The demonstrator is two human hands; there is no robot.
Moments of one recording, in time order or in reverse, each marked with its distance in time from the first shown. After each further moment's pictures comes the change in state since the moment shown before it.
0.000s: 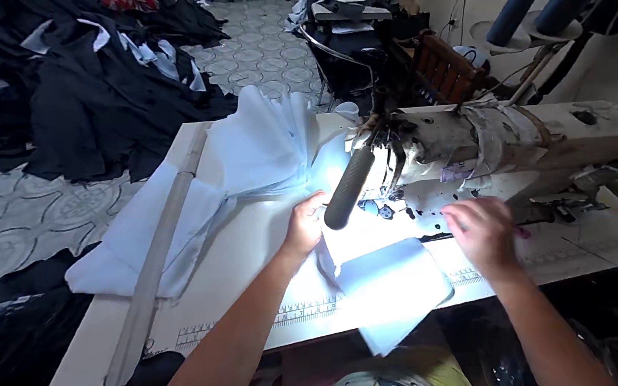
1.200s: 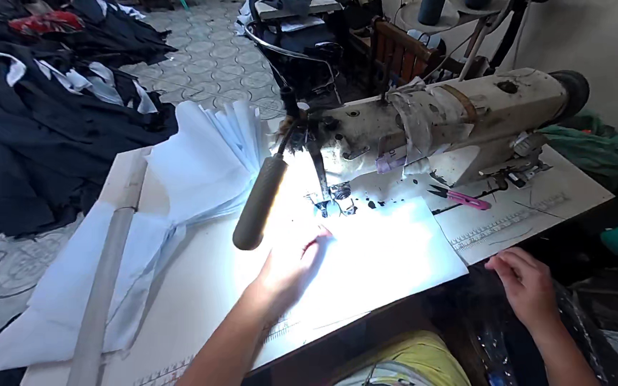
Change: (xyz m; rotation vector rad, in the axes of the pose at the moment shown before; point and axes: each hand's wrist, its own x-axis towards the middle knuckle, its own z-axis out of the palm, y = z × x) left_hand -0.018 0.010 0.020 0.423 -0.522 0.148; right_hand -0.144 0.034 -0.078 0.119 -0.091 0.581
